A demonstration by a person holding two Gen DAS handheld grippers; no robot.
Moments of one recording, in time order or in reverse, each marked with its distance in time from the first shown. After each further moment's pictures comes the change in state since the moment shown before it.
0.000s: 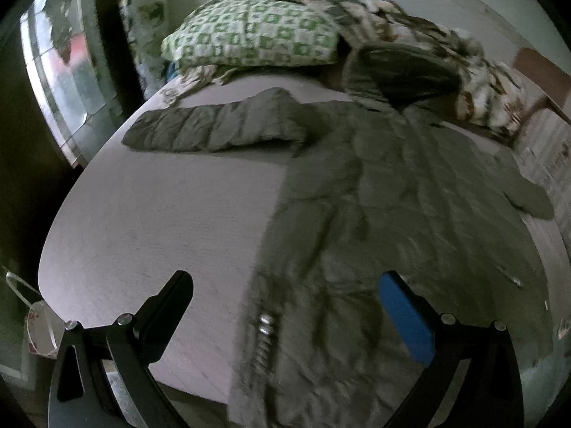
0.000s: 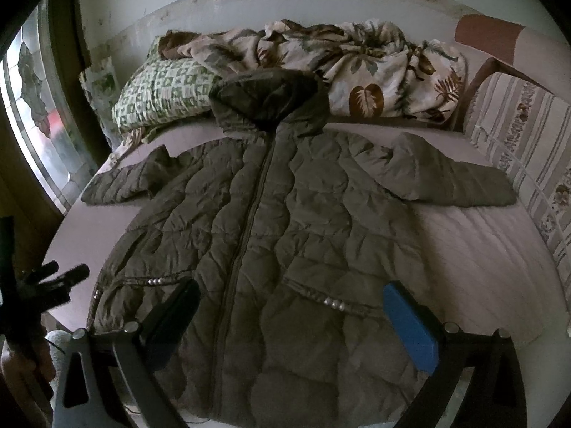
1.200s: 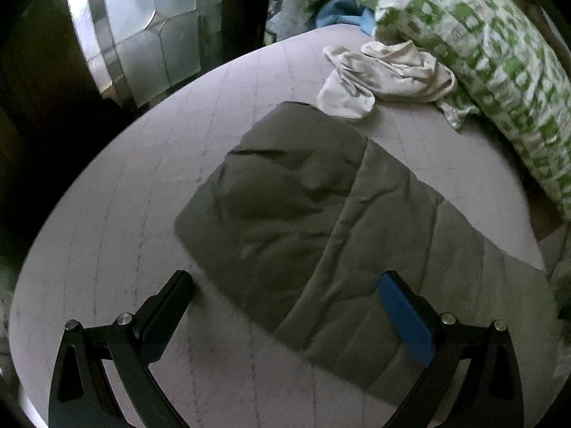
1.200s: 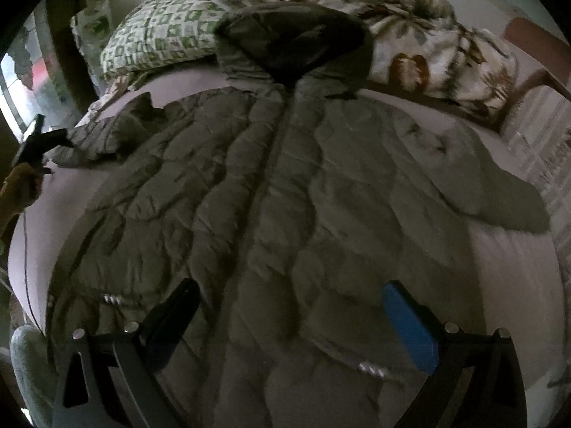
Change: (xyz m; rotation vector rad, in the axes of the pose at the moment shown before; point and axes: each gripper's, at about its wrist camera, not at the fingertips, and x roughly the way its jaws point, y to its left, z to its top) left arm 0.269 0.267 0.204 -0.480 0.174 0.172; right arm 0.126 0.043 0.049 -0.133 0.158 -0.016
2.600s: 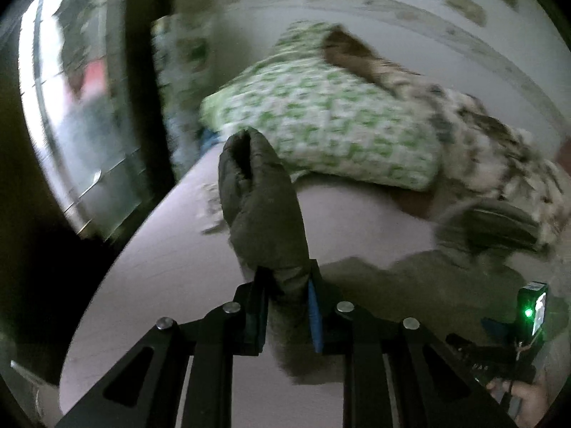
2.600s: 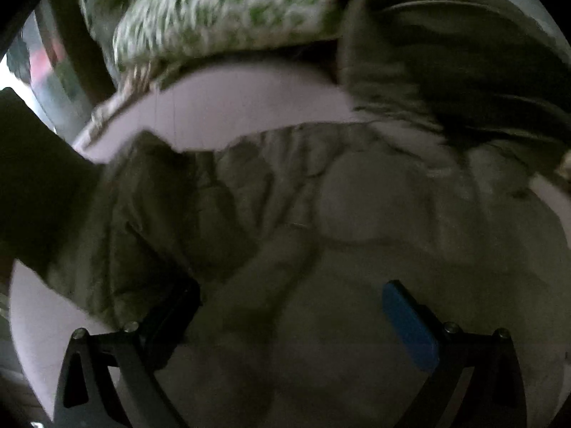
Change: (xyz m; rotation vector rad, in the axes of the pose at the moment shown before) left arm -0.220 -0.103 -0.082 0.375 -0.374 -0.215; right arm 0.156 0.139 0.153 -0.051 0.023 0.126
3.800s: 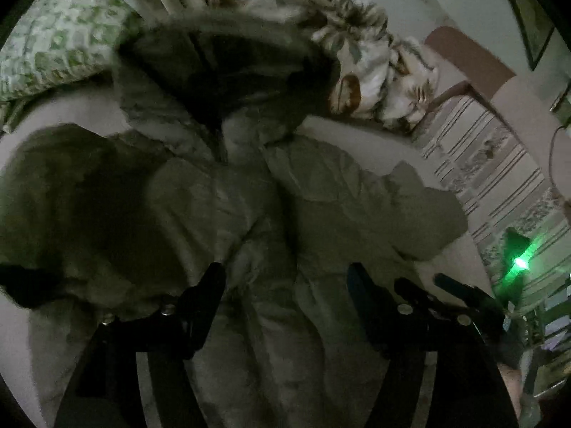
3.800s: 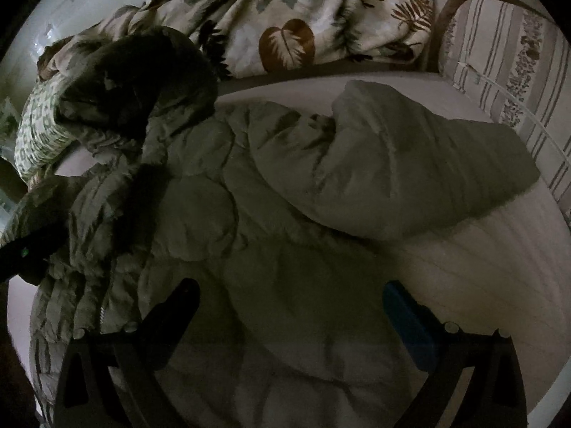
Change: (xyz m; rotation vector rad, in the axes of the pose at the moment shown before) left arm 0.025 -0.321 -0.118 0.194 0.330 -0.520; right arm -0.105 -0.280 -0.135 0.411 -0.052 -0.191
